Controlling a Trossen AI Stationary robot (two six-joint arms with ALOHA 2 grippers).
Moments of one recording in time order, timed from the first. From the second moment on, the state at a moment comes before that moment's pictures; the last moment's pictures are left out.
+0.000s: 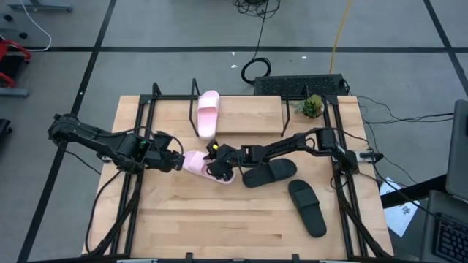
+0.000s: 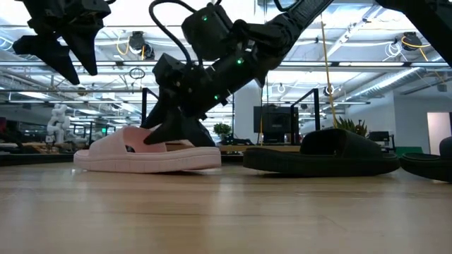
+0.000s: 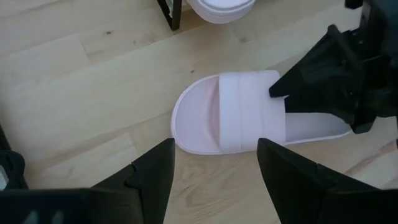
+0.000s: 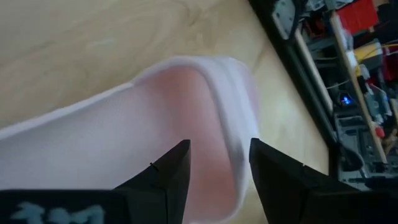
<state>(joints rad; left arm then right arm) -0.28 1.03 0.91 -1.15 -0.42 -1.39 0.01 2.20 1.42 0.22 0.13 -0.91</state>
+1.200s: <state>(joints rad) -0.23 1.03 0.91 -1.16 -0.41 -1.31 0.04 2.22 1.53 0.13 0.38 -0.94</state>
